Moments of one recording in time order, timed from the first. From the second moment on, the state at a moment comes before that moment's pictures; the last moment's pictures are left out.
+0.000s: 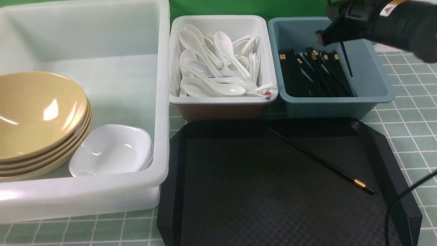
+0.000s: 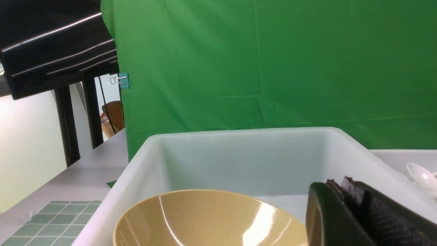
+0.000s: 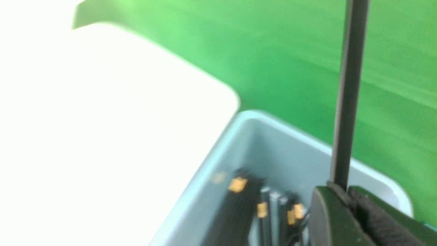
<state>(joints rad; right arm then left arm) 0.24 1.70 -1.26 0.24 -0.04 -0.50 0.07 0.06 -0.21 0.40 0.09 -0.34</state>
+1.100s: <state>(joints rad) 0.37 1.89 -1.17 0.21 0.75 -0.55 0.07 0.06 -0.21 0.40 0.09 -0.34</state>
